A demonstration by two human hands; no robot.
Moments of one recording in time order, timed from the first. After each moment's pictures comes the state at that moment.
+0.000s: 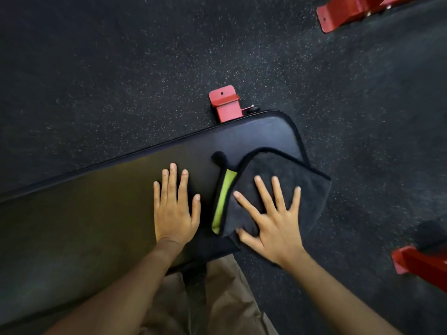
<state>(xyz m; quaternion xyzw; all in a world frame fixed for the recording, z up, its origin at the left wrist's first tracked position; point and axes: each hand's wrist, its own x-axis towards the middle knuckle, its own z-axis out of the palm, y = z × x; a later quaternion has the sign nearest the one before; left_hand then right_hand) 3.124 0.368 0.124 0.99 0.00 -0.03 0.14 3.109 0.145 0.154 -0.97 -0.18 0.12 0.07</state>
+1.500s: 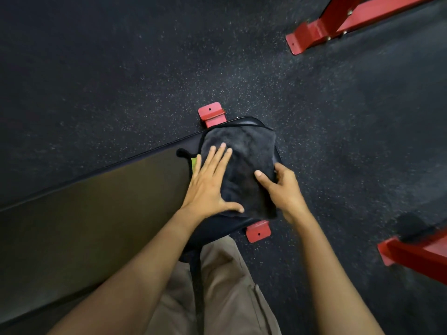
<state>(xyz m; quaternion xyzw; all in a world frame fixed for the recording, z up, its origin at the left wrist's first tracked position) 3.167 0.306 0.195 0.92 -0.19 -0.17 0.29 3.157 0.126 0.234 -0.76 0.29 0.20 0.54</state>
